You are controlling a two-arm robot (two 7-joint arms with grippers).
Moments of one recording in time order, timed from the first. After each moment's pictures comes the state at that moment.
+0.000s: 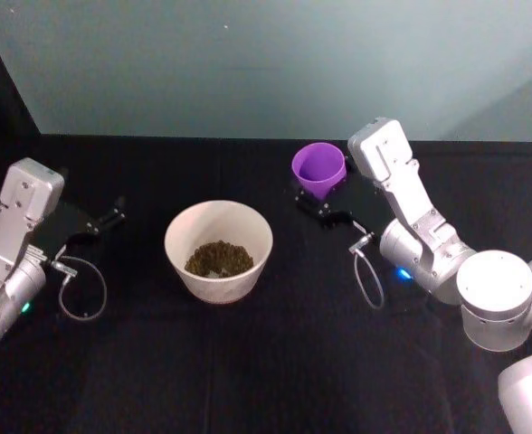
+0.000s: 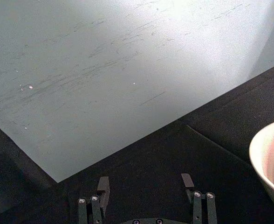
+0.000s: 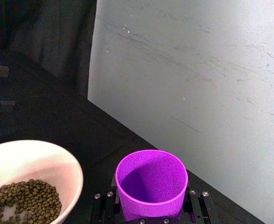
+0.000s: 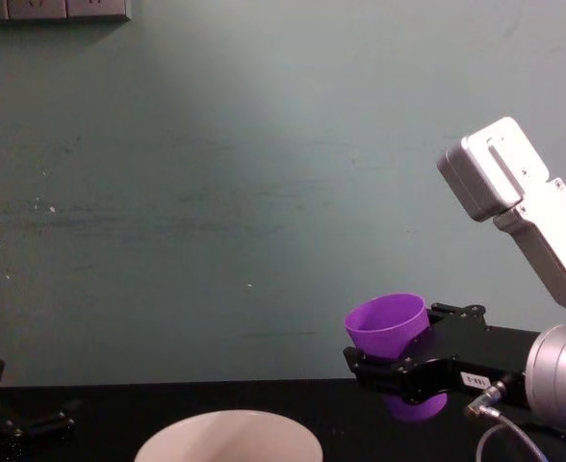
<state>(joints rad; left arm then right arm) -0.20 0.60 0.45 -1.41 -0.25 -0.12 0.03 0.23 0.11 -0.22 -1.49 -0.26 0.10 0.40</state>
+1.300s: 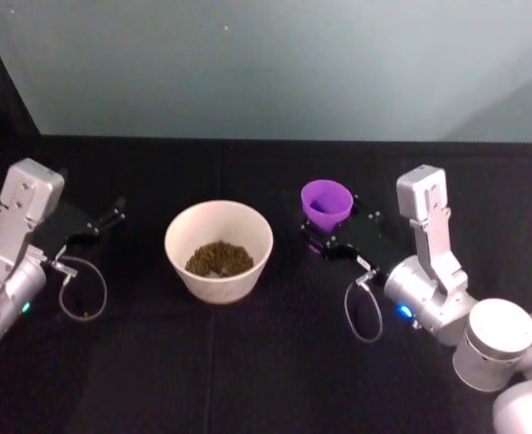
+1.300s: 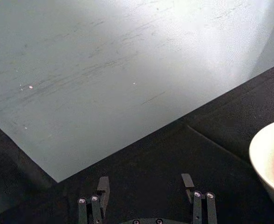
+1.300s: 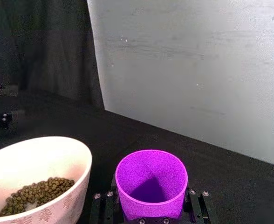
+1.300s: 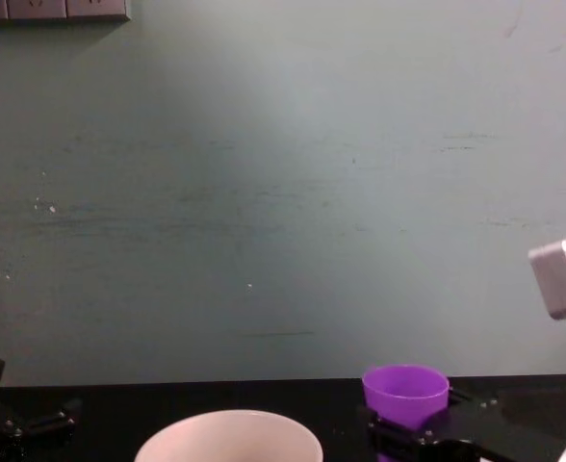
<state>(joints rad) -0.20 0.60 0.45 -1.41 -0.25 -0.12 0.03 0.25 0.10 -0.18 -1.20 0.05 -0.14 0.47</state>
